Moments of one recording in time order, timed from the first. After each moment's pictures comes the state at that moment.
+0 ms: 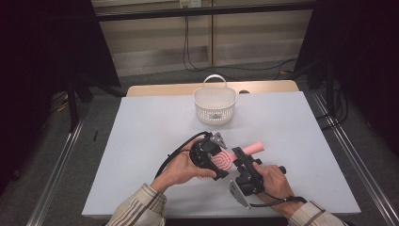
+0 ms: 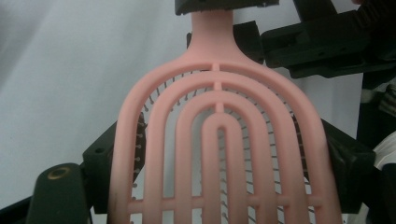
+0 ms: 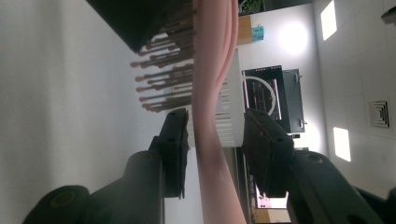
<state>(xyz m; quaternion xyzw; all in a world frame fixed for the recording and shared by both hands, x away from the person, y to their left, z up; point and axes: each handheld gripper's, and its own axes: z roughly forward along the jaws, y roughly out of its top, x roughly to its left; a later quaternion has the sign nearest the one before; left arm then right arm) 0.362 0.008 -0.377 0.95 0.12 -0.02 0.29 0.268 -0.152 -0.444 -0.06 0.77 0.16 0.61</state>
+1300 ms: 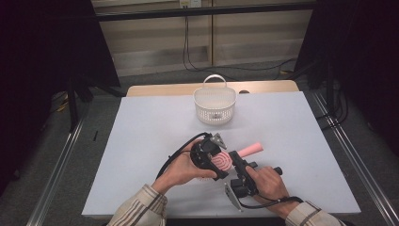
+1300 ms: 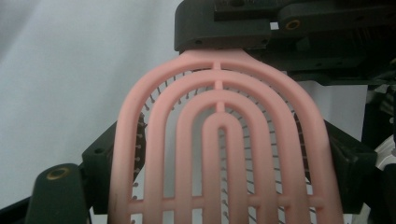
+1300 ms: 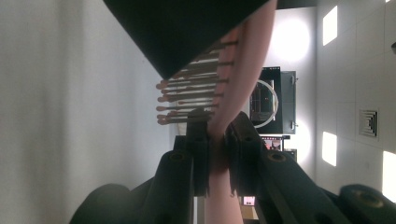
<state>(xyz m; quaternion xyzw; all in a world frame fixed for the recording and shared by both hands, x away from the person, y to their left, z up) 0.364 0.008 -0.385 0.95 0.13 -0.02 0.29 0.267 -0.141 -0.455 -0.08 0.77 0.12 0.62</state>
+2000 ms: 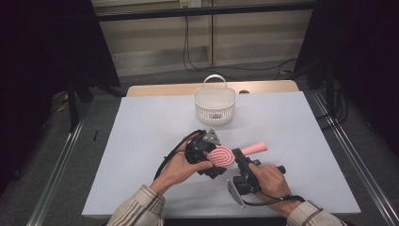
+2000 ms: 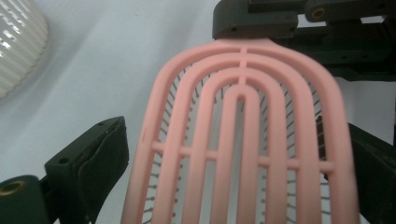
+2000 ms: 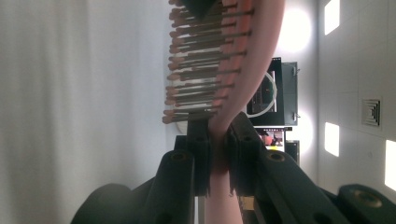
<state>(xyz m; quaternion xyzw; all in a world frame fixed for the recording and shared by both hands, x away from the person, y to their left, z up) 0.367 0.021 -0.382 0.93 0.15 0.03 0.34 0.271 -0.148 -0.449 -0.06 0.77 0.12 0.62</state>
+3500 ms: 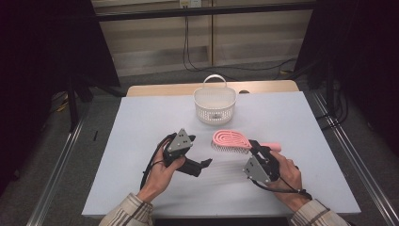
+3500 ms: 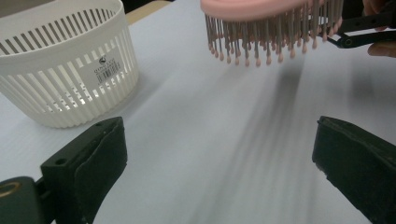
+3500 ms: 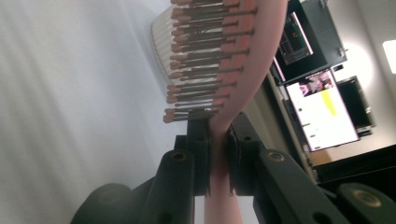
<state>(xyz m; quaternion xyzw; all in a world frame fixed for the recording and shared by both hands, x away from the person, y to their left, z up) 0.357 0.085 -0.393 0.84 0.19 0.12 0.49 0.289 -0.193 -0.421 0.13 0.80 0.21 0.55</state>
